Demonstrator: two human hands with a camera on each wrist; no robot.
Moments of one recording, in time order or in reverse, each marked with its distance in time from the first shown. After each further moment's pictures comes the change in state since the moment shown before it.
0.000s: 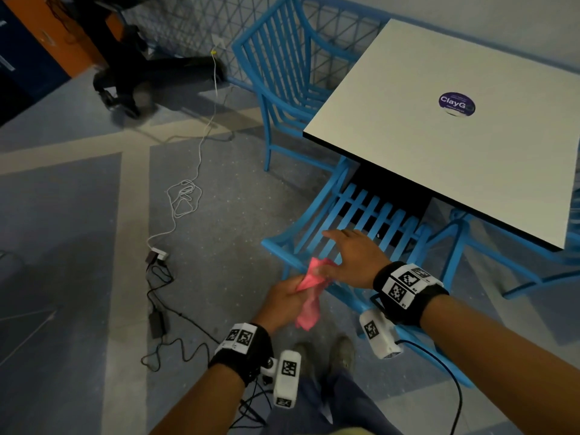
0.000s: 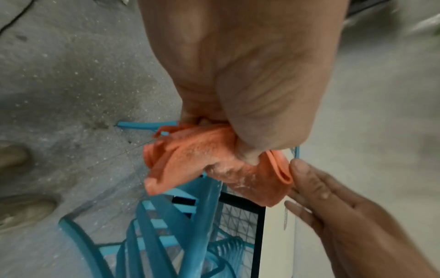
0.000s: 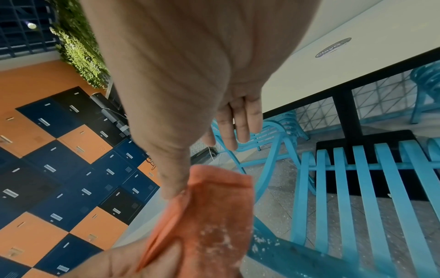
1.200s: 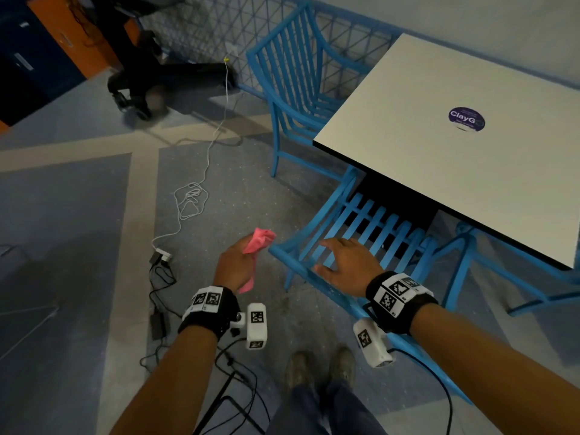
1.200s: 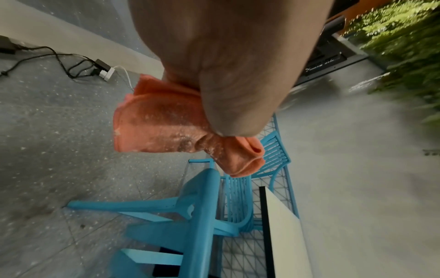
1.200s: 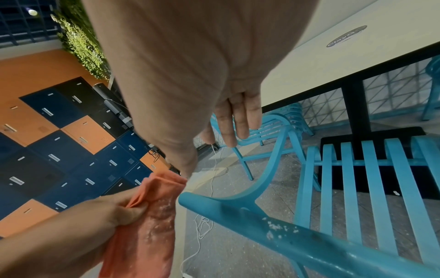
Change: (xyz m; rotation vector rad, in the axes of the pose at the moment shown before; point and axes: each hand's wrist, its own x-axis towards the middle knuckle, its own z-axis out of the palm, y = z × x) left_hand 0.042 0.006 -0.110 0.072 0.305 0.134; right_hand 0.016 -0.016 0.012 -0.033 0.007 0.010
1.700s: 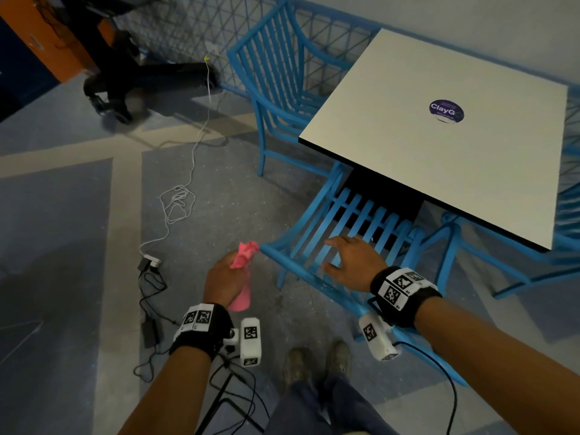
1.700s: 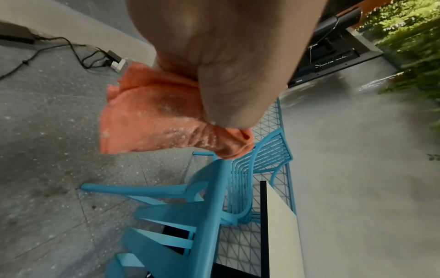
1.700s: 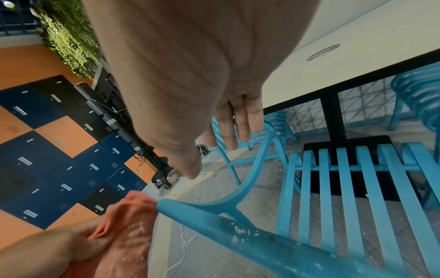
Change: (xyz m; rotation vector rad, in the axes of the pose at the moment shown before) left_hand -0.022 -0.006 0.004 0.211 0.084 -0.173; right_hand -0.015 0.016 -0.007 0.003 -0.018 0.074
